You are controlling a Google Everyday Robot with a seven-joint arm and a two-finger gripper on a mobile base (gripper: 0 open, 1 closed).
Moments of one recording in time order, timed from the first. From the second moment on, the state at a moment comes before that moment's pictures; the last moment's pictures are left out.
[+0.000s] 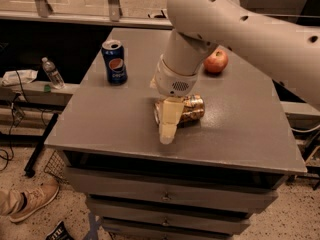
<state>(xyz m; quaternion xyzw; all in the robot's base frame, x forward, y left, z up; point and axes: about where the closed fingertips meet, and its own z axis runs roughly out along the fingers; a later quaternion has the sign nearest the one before) 0.516 0.002 0.836 -0.75 0.64 0.10 0.13</state>
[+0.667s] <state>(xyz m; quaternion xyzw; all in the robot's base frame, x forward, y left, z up) 0.519 -0.011 0.839 -0.74 0.65 0.10 0.13</state>
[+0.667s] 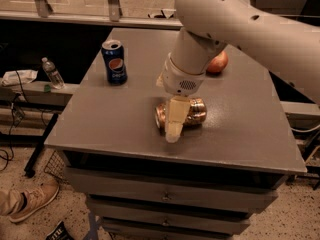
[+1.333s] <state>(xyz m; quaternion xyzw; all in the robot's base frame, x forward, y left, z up) 0.530 -0.095 0.855 -0.70 0.71 0.03 0.11</state>
